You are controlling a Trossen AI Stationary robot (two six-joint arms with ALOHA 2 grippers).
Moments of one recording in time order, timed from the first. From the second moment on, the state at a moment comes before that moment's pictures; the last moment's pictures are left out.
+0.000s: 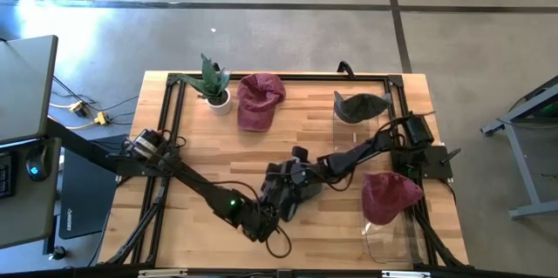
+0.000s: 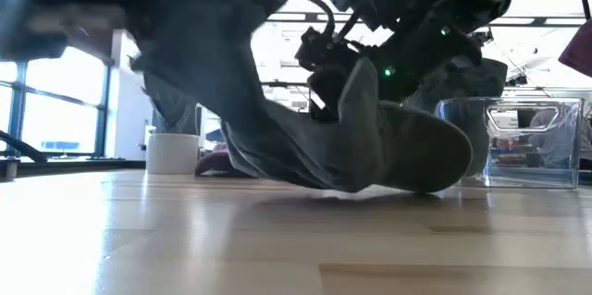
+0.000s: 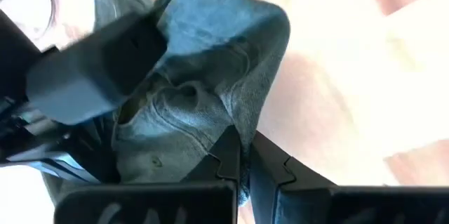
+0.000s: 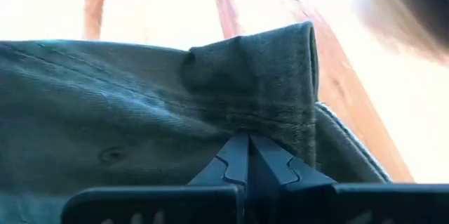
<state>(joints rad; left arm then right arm) -0.58 1.94 1.35 -0.47 -0.42 0.08 0.19 1.96 0.97 0.25 0.34 0.23</state>
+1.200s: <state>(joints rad) -0.51 1.83 1.33 -0.66 -0.30 0.04 0.31 1.93 0.97 0.21 -0.12 -0.07</state>
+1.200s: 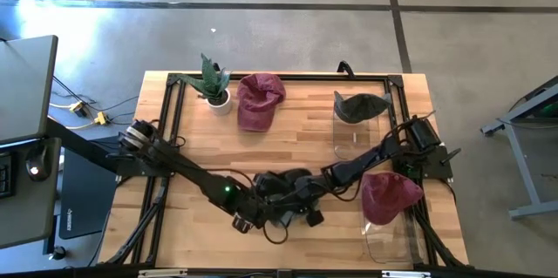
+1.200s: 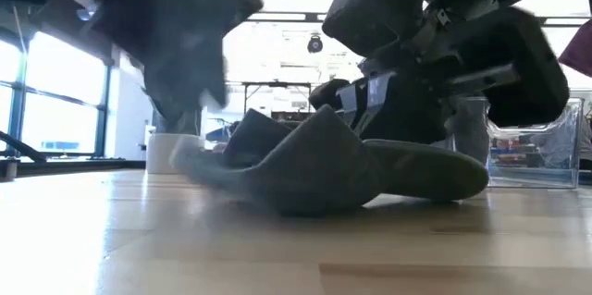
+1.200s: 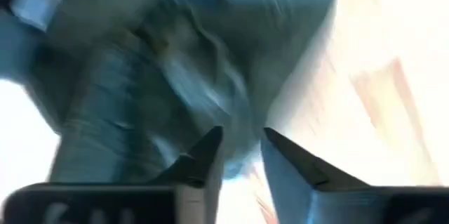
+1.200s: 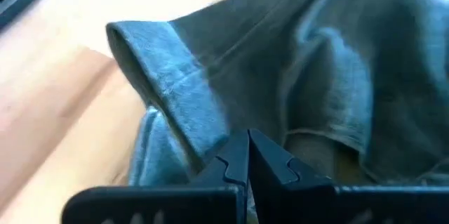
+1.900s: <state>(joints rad) -0.54 2.02 1.30 -0.33 -0.33 0.08 0.31 1.89 0.97 0.25 0.07 0.00</state>
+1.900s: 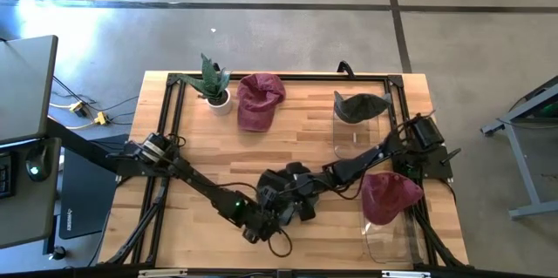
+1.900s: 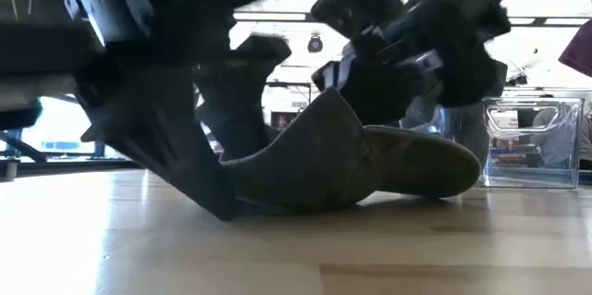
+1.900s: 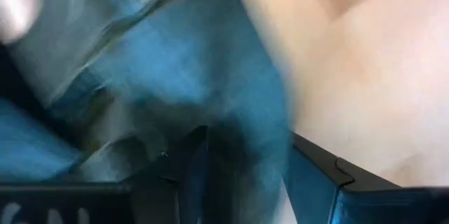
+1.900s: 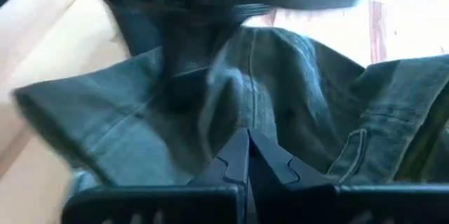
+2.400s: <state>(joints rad) -0.55 2.03 1.48 -0.52 -0.29 0.17 0.26 1.95 0.97 0.24 0.14 0.04</state>
